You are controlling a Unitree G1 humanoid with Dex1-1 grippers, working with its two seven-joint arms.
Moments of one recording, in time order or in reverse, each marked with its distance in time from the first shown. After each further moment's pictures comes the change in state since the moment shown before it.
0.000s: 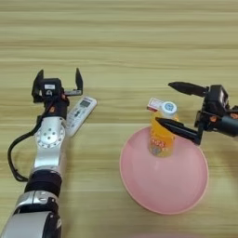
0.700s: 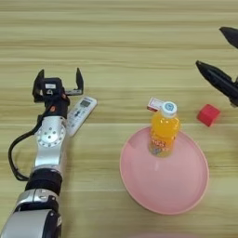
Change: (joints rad) left arm -0.013 0.001 0.000 0.017 0.000 -0.005 0.000; right arm -0.054 -0.064 -0.305 -0.085 0.218 0.060 -0.131
